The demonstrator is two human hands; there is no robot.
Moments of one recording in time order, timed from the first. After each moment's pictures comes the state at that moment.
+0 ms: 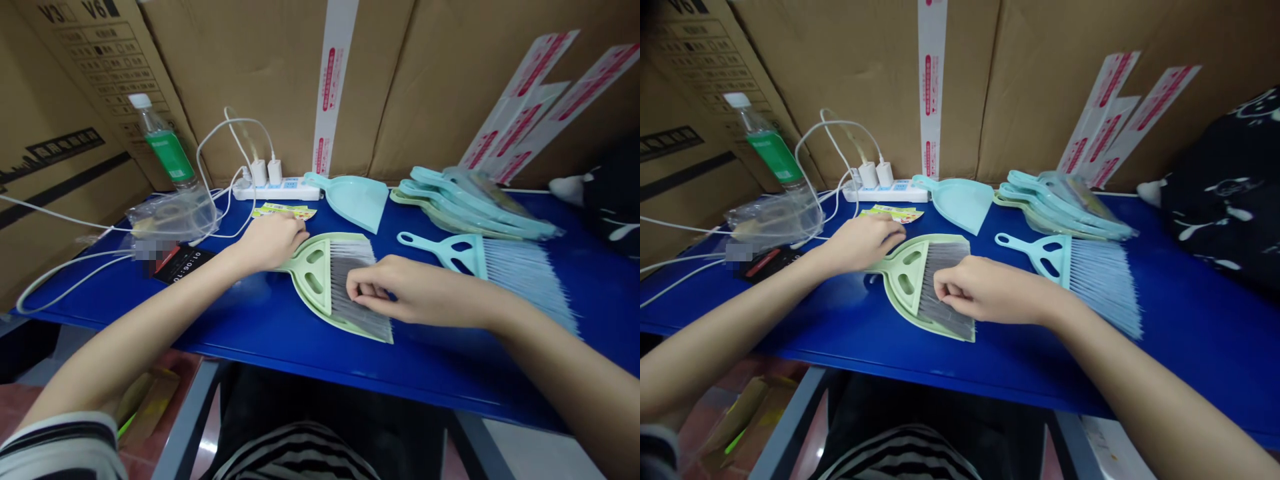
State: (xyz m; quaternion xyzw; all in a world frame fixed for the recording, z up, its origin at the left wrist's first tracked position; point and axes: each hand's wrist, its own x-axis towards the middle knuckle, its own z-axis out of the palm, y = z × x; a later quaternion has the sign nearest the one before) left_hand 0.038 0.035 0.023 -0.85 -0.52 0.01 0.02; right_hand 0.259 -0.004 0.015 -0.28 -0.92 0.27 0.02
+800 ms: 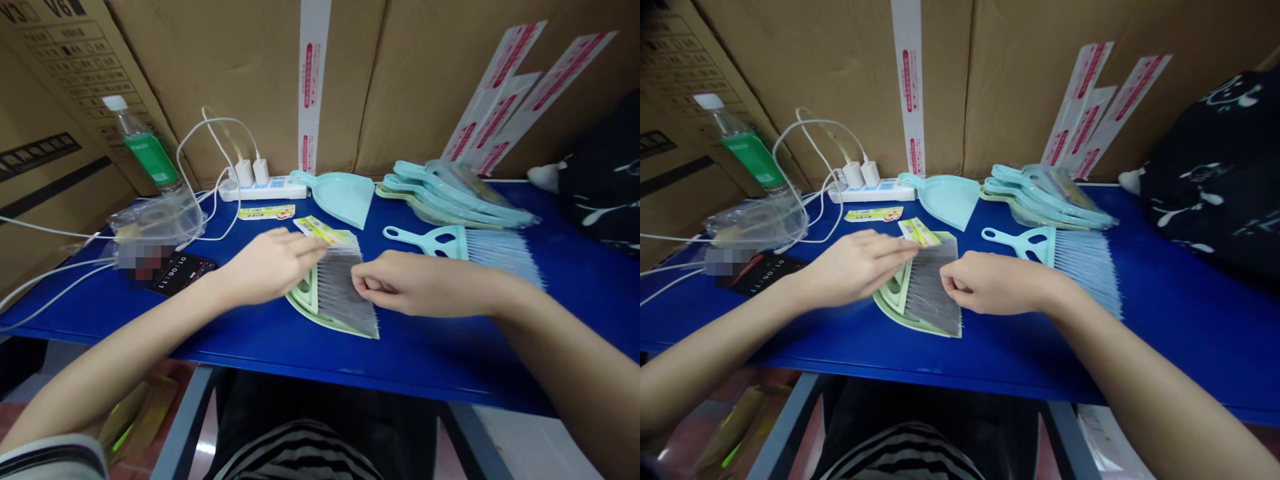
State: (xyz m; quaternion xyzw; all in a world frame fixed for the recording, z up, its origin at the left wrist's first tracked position) left_hand 0.040 0.008 0.011 -0.96 -0.25 -0.05 0.14; right_hand 0.273 -0.005 0.023 -0.36 -0.90 0.25 -0.05
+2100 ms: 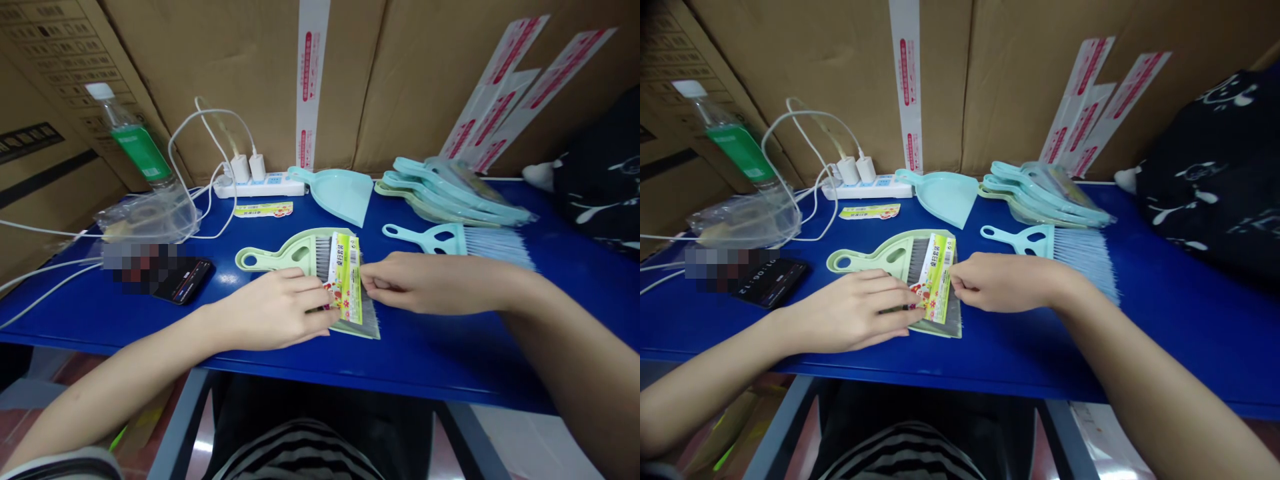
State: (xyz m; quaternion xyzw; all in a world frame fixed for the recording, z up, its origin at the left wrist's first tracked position) left_hand 0.038 -0.023 -0.005 -0.98 -0.10 -0.12 0.11; right_hand 0.272 -0.003 0.027 -0.39 -0.88 0.25 -0.13
